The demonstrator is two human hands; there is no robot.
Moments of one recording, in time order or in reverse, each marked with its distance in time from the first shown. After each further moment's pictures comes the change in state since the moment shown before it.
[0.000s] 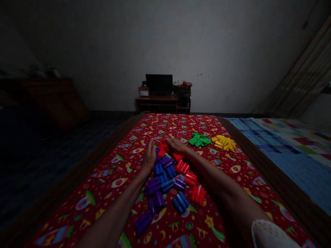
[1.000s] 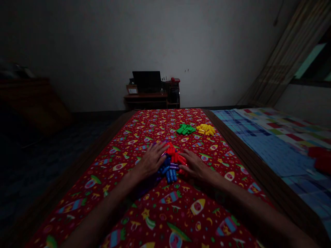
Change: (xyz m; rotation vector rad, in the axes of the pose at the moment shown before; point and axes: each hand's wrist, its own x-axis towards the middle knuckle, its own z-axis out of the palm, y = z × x) left_hand -0.089 0.072 -0.026 0.614 -0.546 0.776; right_hand -0.241 -0.058 -0.007 -0.337 0.219 -0.106
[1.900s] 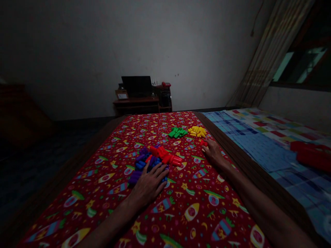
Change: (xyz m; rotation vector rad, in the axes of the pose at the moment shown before) left_hand -0.028 0.041 0.029 0.170 0.017 0.165; right_hand -0.028 0.135 -0.043 -0.202 0.473 0.395
